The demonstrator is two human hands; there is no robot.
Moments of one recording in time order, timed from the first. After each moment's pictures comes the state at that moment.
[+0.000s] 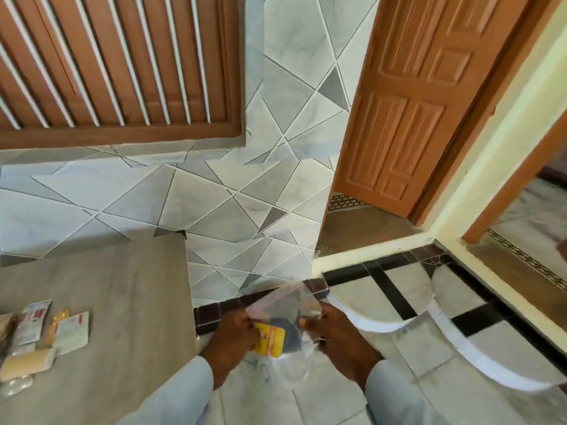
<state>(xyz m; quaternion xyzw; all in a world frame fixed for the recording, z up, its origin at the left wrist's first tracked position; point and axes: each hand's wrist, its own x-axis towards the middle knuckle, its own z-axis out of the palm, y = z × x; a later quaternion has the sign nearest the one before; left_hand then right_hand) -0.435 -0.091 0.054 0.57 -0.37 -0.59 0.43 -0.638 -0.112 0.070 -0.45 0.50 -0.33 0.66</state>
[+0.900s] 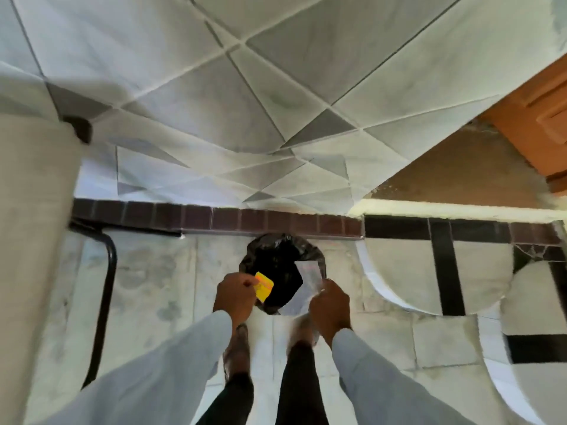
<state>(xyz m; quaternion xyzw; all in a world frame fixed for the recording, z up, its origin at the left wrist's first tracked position) -0.452 -0.368 -0.277 0.79 -0.14 -0.52 0.28 -0.627 -0.429 -0.252 -0.48 0.75 0.00 0.45</state>
